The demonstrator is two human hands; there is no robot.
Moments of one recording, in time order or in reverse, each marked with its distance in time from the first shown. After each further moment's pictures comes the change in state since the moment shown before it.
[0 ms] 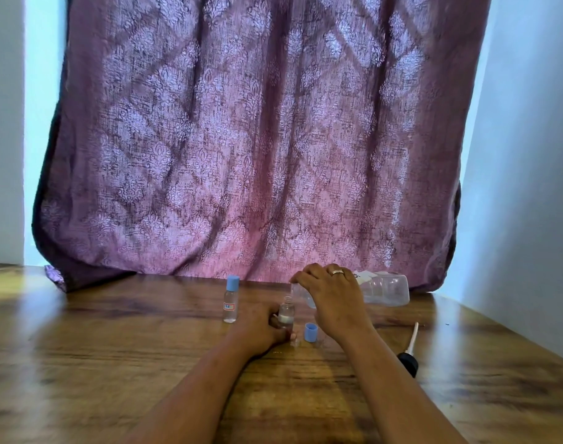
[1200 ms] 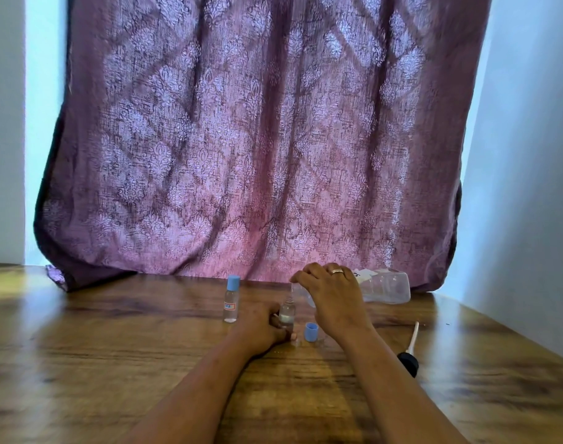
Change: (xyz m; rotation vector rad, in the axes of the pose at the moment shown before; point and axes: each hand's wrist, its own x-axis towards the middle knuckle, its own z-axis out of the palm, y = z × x) left_hand 0.000 0.003 0.000 0.007 0.015 0.007; right_hand 0.001 -0.001 0.001 -0.022 0.009 0.006
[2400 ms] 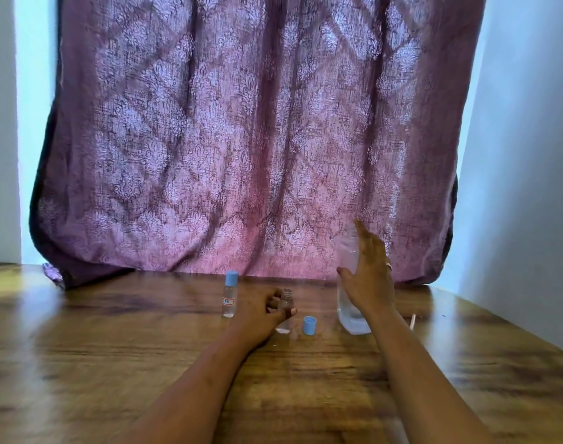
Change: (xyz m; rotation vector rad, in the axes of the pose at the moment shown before) left_hand -0.004 0.006 0.000 -0.196 0.133 -0.001; right_hand -0.003 0.047 -0.002 0.512 0.297 0.460
